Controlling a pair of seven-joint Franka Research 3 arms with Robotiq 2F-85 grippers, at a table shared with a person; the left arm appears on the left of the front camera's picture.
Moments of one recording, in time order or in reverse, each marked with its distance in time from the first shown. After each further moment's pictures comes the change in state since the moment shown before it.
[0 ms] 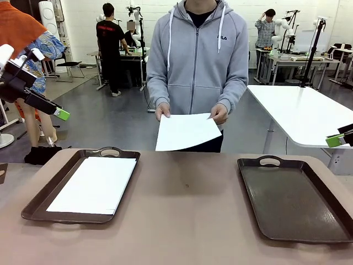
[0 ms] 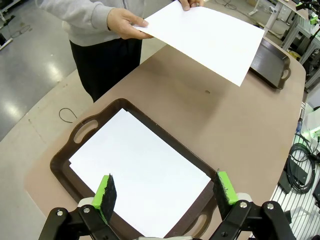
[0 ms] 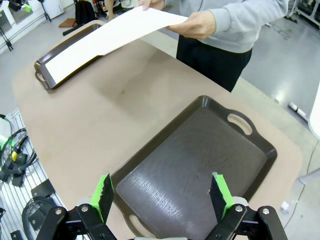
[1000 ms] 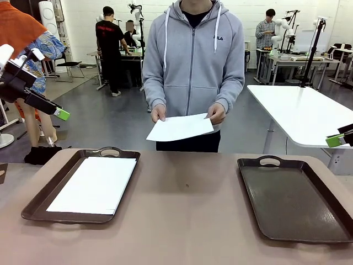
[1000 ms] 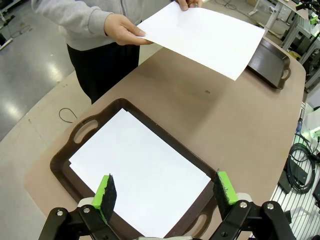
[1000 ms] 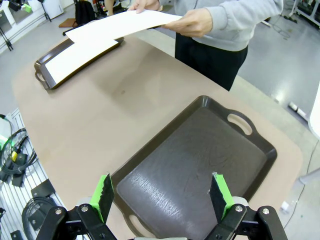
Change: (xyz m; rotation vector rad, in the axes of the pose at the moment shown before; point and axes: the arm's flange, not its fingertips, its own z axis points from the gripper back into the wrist) left arm 0.000 0.000 0.000 0.000 0.000 0.000; right arm 0.000 0.000 0.000 0.000 0.000 0.000
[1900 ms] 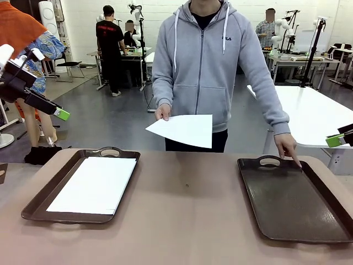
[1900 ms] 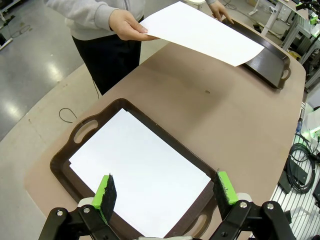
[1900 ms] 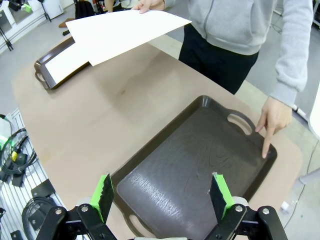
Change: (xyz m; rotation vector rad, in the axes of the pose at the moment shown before) left arm 0.000 0.000 0.000 0.000 0.000 0.000; right arm 0.000 0.000 0.000 0.000 0.000 0.000
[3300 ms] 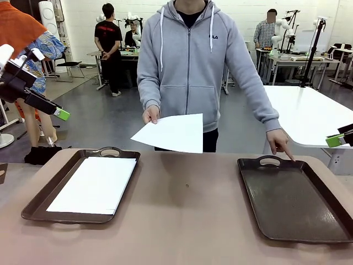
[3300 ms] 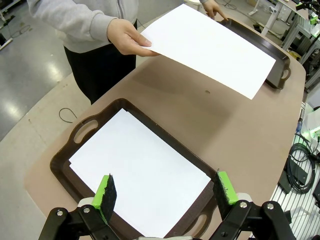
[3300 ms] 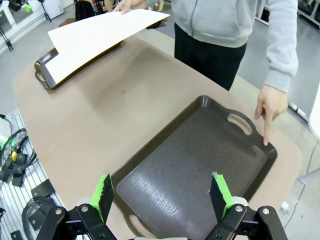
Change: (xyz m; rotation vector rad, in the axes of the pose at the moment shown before) left arm 0.000 0.000 0.000 0.000 0.000 0.000; right arm 0.000 0.000 0.000 0.000 0.000 0.000
